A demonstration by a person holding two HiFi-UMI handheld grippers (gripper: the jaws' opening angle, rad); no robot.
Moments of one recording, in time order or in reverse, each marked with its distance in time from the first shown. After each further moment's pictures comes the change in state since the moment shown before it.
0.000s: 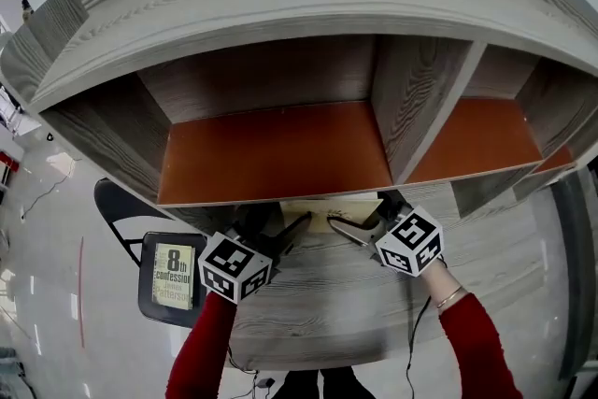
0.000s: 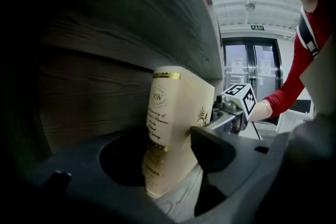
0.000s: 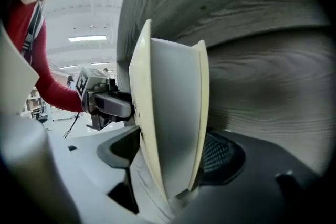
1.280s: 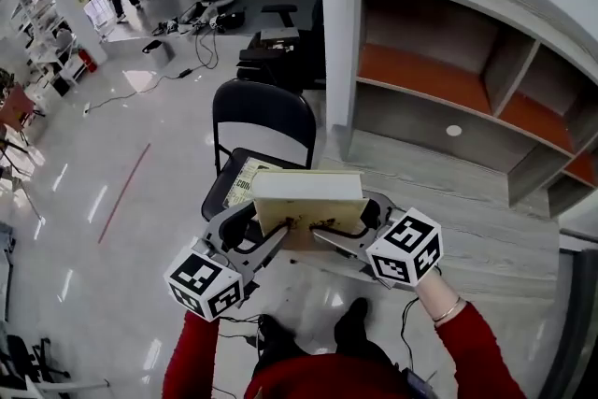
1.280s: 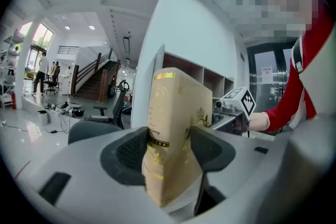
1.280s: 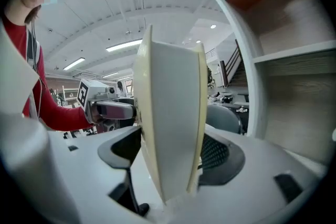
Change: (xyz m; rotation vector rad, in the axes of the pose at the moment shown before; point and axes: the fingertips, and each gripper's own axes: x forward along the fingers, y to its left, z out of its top) left arm -0.376 -0.099 -0.015 -0.134 -0.092 0.431; right arm -0.001 0.365 0.064 -0.010 0.059 0.455
